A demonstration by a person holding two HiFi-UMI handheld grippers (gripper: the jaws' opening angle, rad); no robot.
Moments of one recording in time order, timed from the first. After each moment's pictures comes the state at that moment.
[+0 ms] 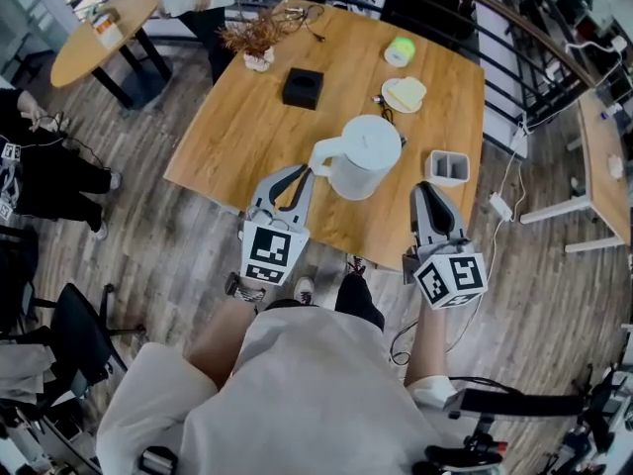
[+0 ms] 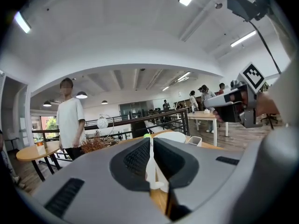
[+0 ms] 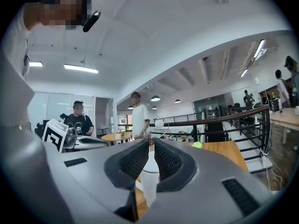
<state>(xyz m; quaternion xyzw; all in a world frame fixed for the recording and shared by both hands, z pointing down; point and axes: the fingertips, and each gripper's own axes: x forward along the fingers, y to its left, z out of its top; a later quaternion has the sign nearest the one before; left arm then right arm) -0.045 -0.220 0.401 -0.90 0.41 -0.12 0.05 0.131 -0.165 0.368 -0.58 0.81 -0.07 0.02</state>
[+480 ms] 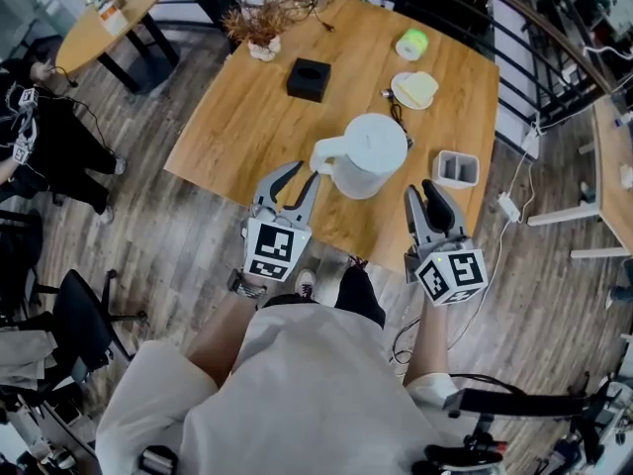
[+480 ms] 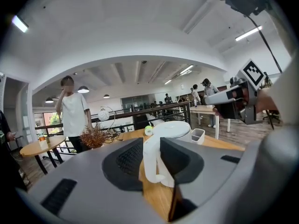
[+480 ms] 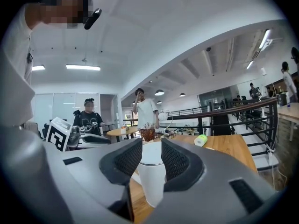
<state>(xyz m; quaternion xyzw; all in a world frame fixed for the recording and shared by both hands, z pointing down) -0.038 -0.239 0.438 -0.89 0.42 -0.15 0.03 0.138 -0.190 0.404 -0.55 0.83 -0.09 -0.01</state>
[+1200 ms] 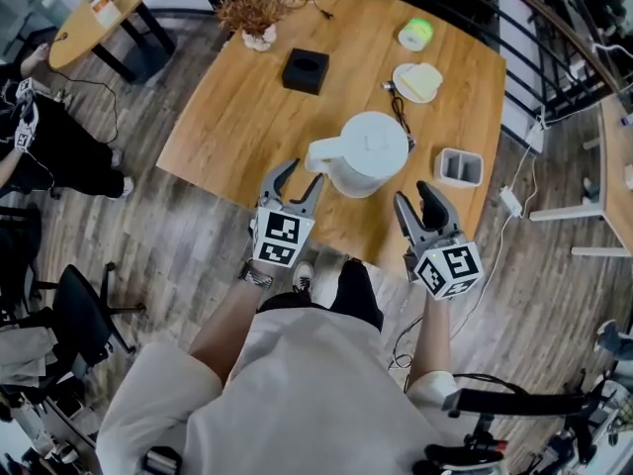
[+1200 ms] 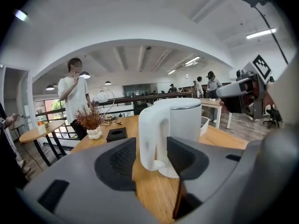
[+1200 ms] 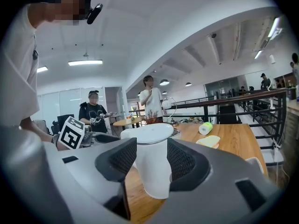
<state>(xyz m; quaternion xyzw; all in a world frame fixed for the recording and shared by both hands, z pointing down) -0.026 -0.271 0.522 -0.88 0.43 -0.20 -0.03 0.143 -0.209 0.465 -0.50 0.85 -0.13 -0.05</state>
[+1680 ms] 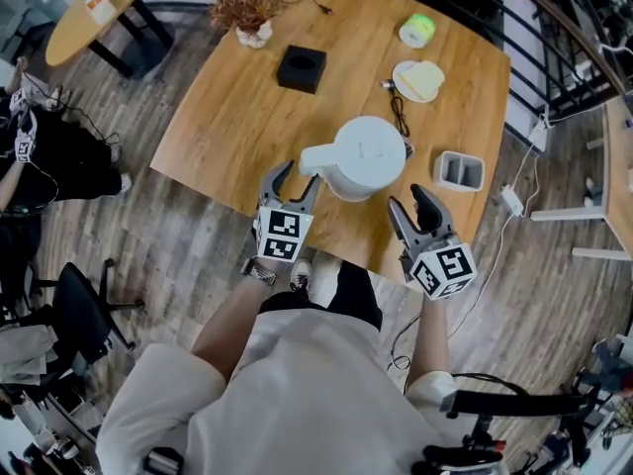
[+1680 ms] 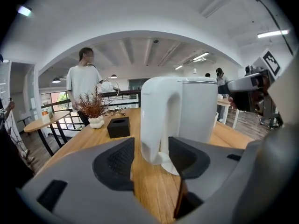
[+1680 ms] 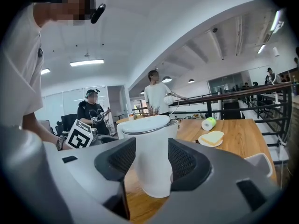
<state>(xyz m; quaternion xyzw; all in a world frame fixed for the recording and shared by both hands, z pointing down) -0.024 -0.295 0.572 -0.86 0.46 -0.22 -0.07 0.149 -0.225 0.495 -0.48 0.86 -0.14 -0.06</state>
